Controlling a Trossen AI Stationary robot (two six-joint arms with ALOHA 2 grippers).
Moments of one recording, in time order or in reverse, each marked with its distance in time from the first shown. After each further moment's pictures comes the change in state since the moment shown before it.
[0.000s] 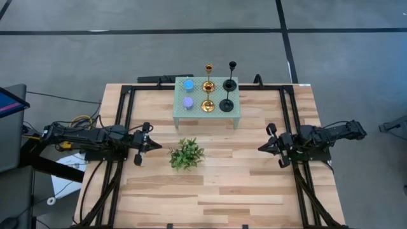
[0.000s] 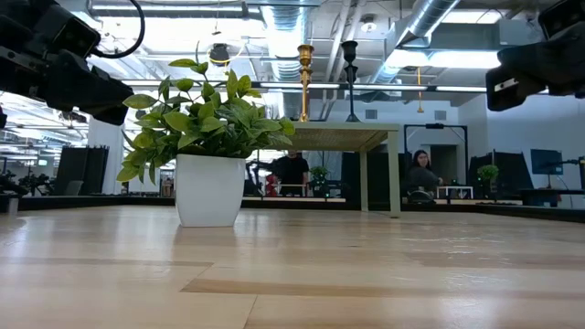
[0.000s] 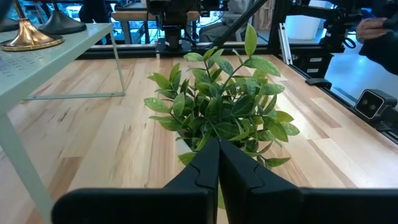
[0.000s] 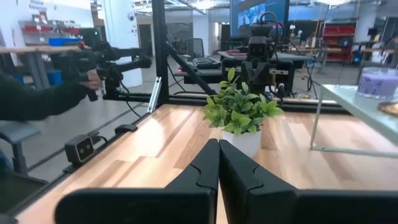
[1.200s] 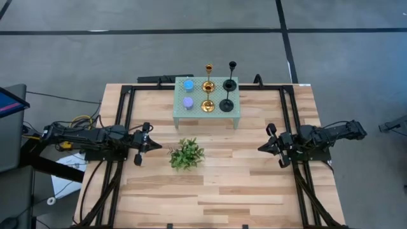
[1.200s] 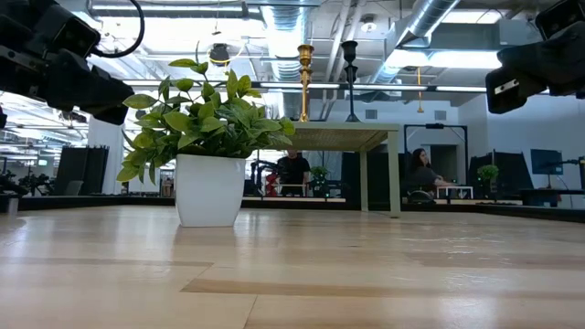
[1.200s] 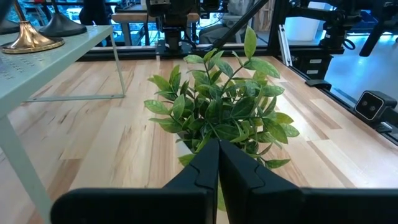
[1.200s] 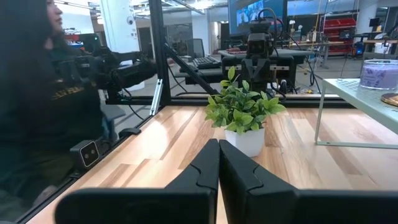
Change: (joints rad) left arm 0.000 0.000 -0.002 0.011 0.000 0.000; right arm -0.001 0.000 0.000 -0.001 0.000 0.055
